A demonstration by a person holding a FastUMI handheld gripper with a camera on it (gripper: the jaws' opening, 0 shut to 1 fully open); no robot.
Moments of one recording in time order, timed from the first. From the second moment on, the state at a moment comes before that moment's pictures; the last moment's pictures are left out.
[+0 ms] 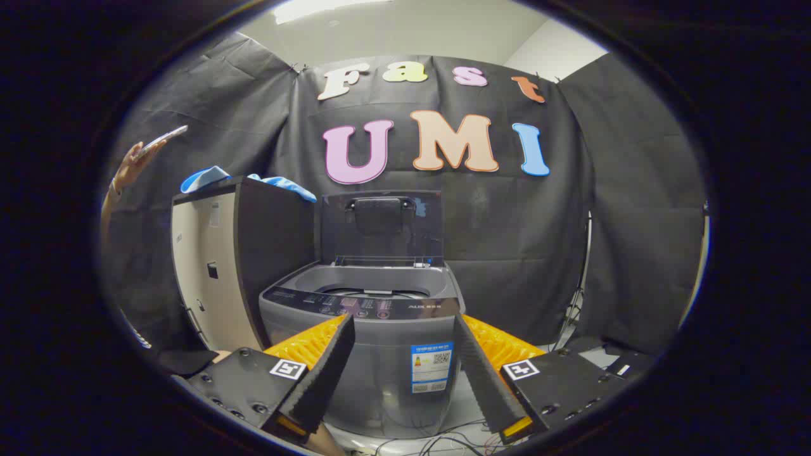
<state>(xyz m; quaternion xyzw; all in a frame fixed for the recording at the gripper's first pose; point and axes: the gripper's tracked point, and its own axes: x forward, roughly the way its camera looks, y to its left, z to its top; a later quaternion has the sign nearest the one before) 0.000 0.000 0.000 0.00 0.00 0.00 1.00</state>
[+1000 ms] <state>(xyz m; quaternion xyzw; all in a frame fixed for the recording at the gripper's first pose) 0.000 0.000 -0.001 0.00 0.00 0.00 1.00</state>
